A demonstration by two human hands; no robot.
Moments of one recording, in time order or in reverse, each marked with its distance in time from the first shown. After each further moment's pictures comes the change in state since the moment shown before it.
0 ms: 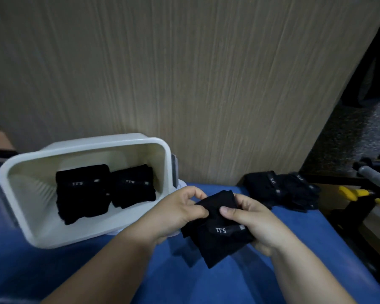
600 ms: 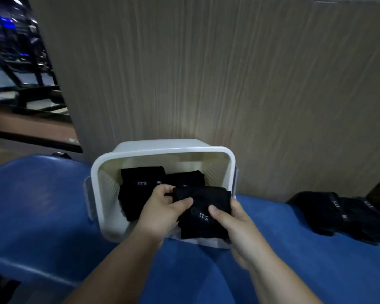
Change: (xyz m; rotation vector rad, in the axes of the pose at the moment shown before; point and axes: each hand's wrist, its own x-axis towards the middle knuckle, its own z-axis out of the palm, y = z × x) left_hand -0.050 -0.034 -0.105 -0.303 0.631 0.023; right_hand 0.054 0.025 0.143 0.063 0.065 -0.106
